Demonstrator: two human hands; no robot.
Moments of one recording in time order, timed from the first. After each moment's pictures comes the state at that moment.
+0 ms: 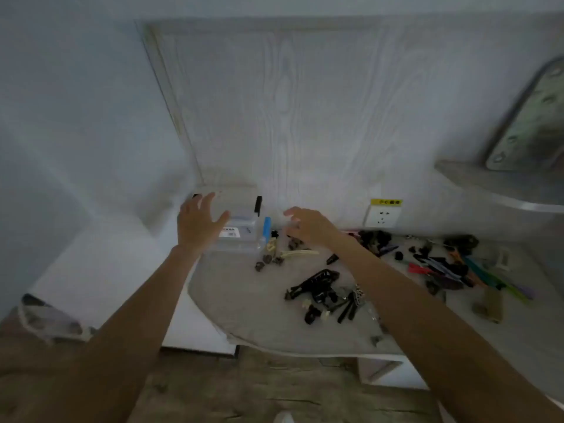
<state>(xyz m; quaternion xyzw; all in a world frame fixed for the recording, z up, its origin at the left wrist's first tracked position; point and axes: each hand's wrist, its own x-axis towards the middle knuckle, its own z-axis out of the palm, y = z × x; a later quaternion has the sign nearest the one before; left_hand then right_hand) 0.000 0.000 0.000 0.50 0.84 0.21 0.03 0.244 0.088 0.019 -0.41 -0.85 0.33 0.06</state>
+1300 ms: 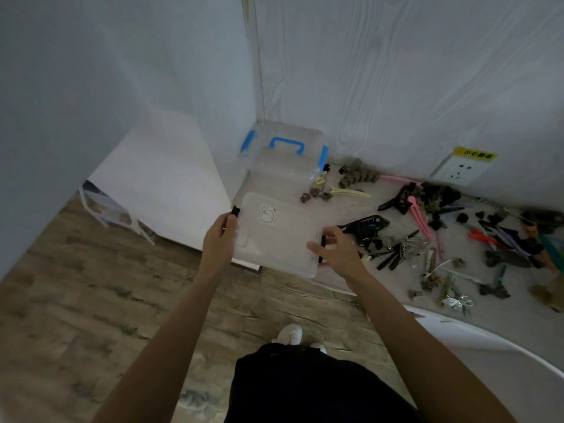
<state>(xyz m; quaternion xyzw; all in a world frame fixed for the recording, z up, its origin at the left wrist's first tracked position) 0.061 -0.171 -0.056 0.22 0.81 0.48 0.26 0.249 -0.050 -0.080 -0.51 -0.58 0.62 0.12</state>
